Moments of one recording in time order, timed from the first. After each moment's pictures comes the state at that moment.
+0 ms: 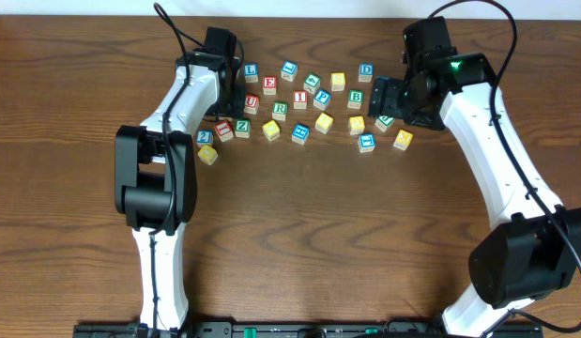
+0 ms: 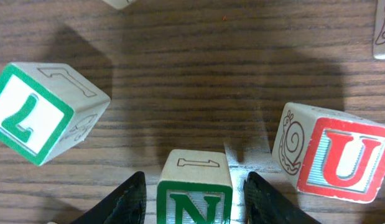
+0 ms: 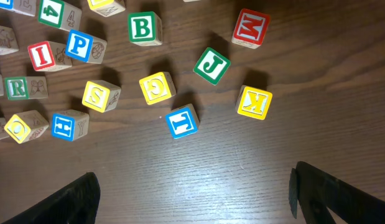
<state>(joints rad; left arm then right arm) -0.16 2.29 1.82 -0.84 -0.06 -0.07 0.21 1.83 1.69 -1.08 -0.01 0.42</state>
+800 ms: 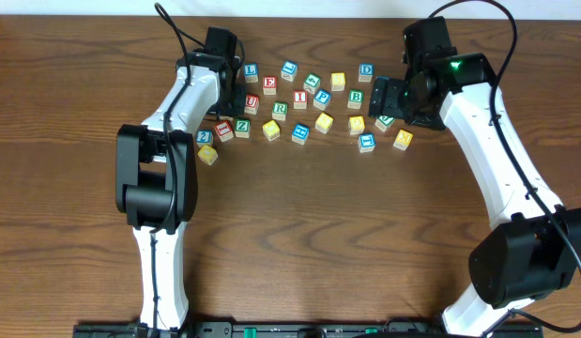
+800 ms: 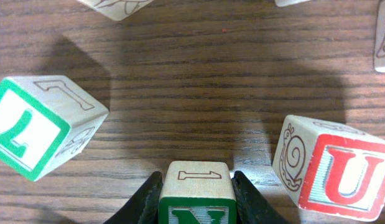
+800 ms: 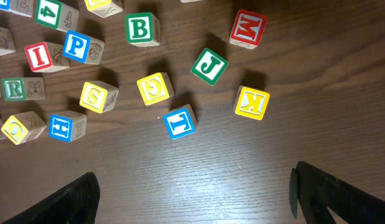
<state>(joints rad) -0.16 2.30 1.82 -0.81 -0.06 -0.07 0.21 1.83 1.69 -1.08 0.00 0.42</state>
